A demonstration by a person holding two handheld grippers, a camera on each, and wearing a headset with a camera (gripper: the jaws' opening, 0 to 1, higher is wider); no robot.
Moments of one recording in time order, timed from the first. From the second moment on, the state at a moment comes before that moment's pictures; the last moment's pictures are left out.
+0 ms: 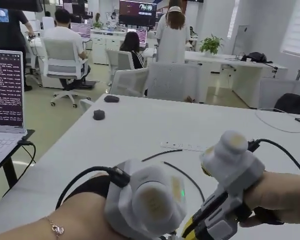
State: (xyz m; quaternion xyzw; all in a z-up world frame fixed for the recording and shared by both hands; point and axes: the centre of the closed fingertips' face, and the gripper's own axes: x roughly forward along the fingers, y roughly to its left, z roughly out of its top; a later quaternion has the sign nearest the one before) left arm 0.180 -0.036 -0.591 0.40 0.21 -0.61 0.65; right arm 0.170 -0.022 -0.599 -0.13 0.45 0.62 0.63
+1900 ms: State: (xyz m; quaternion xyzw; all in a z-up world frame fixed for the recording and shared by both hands) left arm 0.208 0.001 -0.607 0.28 0.29 -0.56 0.73; right arm 0.207 -0.051 -0.620 -0.37 0.29 0.45 0.76
